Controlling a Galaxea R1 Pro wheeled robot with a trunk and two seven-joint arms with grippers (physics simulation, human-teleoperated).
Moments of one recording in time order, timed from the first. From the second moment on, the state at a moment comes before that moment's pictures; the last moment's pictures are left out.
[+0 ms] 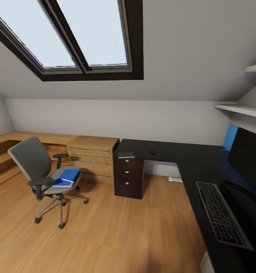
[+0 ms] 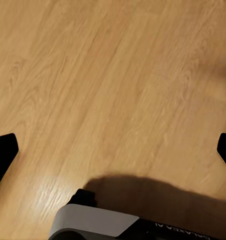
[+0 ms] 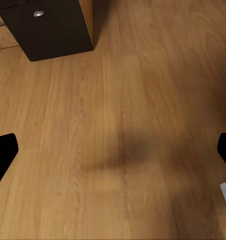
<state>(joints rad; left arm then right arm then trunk) -0.03 -0.06 -0.34 -0.67 0.43 0.06 0.44 -0.09 0.12 0.07 -0.43 -0.25 -0.55 -0.10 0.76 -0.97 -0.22</state>
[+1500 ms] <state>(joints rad) -0.03 -0.06 -0.34 -0.67 0.43 0.06 0.44 -0.09 0.12 0.07 -0.43 -0.25 -0.55 -0.10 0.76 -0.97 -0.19</state>
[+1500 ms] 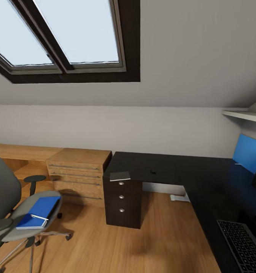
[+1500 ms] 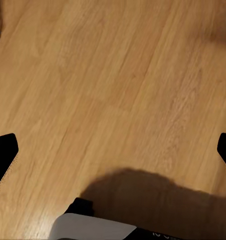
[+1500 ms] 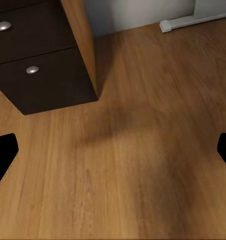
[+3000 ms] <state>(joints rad) -0.03 -0.05 -0.33 -1.36 0.38 0.45 0.44 -0.28 0.11 0.07 -1.30 -0.24 0.41 -0.39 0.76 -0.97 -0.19</state>
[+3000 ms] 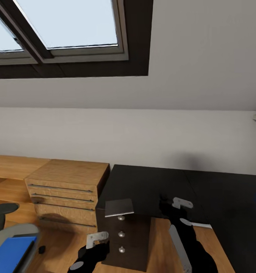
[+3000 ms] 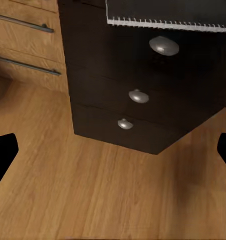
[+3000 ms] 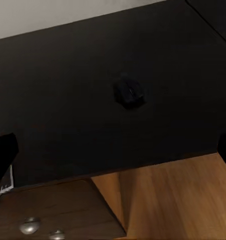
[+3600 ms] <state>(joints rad) -0.03 -0.08 -0.30 -1.61 0.38 0.65 0.44 -0.39 0.10 0.03 -1.11 -0.24 0.51 -0.41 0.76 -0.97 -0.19</state>
